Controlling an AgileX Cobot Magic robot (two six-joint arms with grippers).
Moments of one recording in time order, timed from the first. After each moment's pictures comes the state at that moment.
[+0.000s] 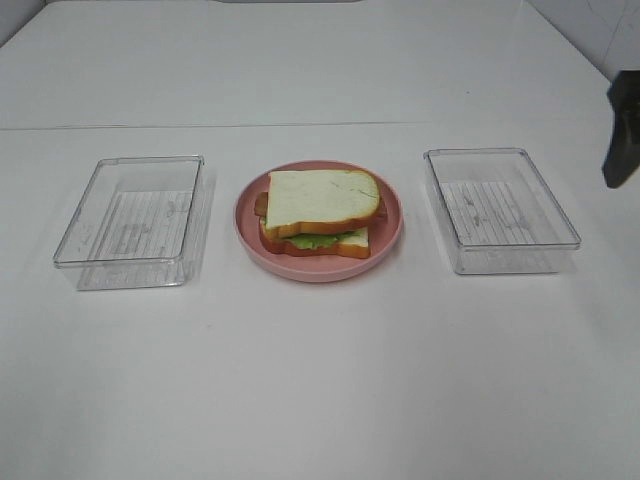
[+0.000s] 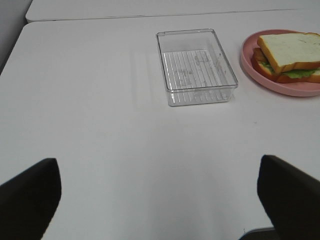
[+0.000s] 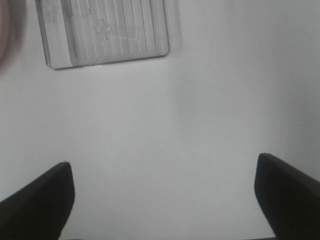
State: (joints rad) left arm 0.09 0.00 -0.52 -0.16 1.08 0.09; right arm 0.07 1.37 -1.10 -0.06 1.06 0.17
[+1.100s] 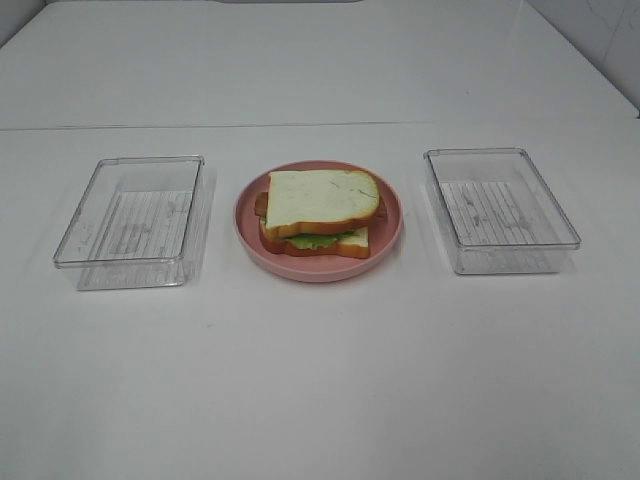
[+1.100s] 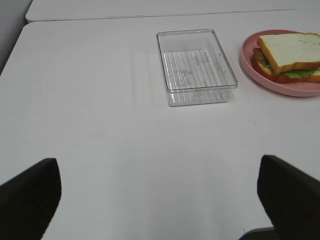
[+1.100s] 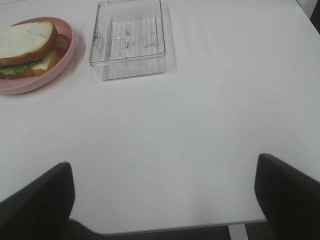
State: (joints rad) left arm 0.09 0.00 -0.52 -0.16 1.08 0.09; right arm 0.07 0.00 -0.47 -0.06 1.12 0.14
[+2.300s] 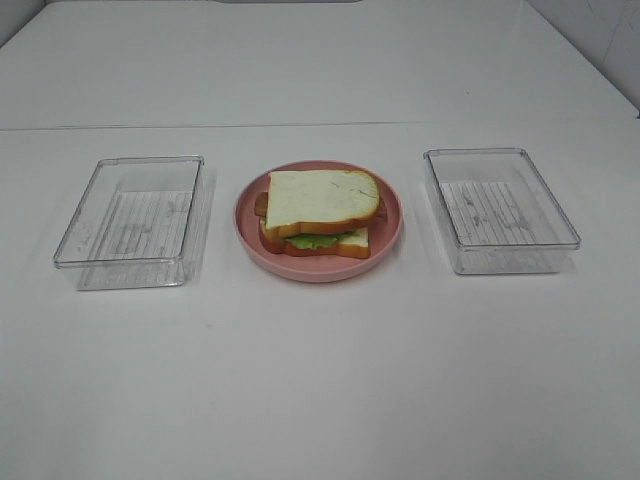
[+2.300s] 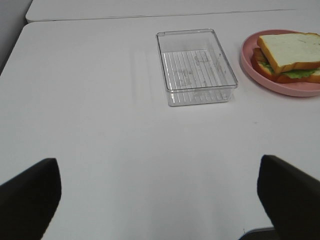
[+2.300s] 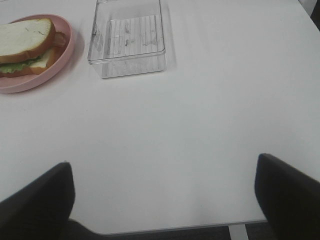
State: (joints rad) left arm 0.09 0.00 -0.52 -0.16 1.08 0.09; right arm 0.07 0.00 -0.45 -0.06 1.11 0.14
